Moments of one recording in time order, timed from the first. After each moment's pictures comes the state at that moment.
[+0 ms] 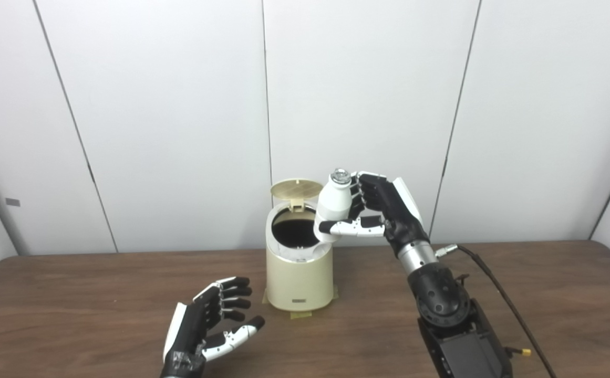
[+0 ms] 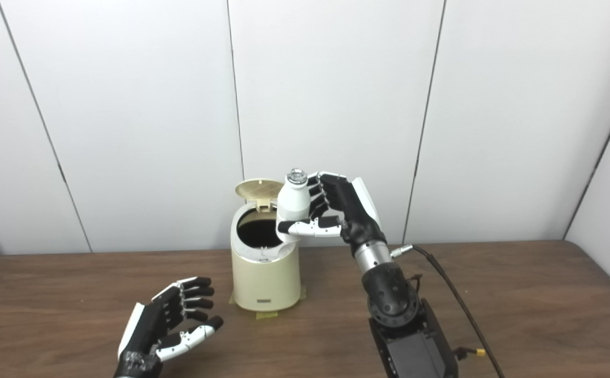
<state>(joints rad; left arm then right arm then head) -0.19 0.05 0.00 0.07 0.07 -0.09 -0.05 -0.66 -0.08 0.07 0.18 -0.26 0.08 -0.04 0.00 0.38</state>
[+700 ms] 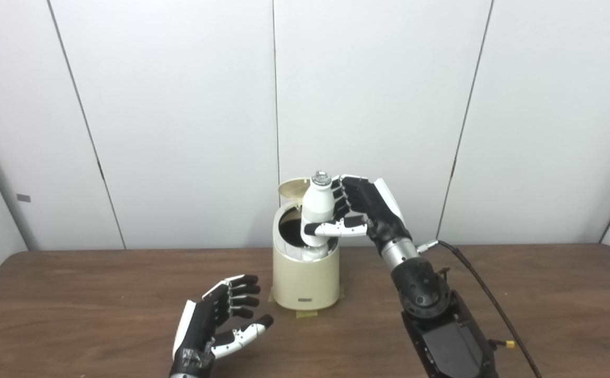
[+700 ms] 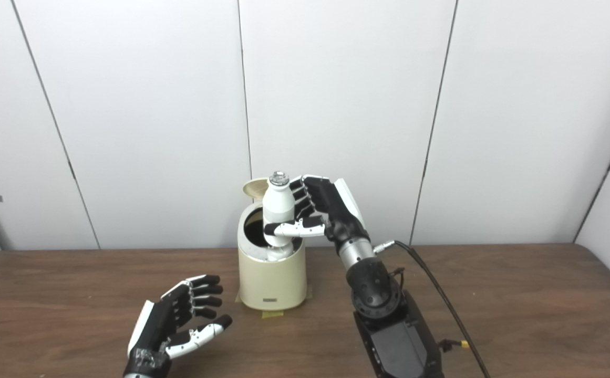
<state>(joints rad) -0.19 0.04 -0.01 0.07 0.08 -0.09 -0.03 -0.72 -0.05 0.11 0.32 -0.26 0.06 -0.04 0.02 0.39</state>
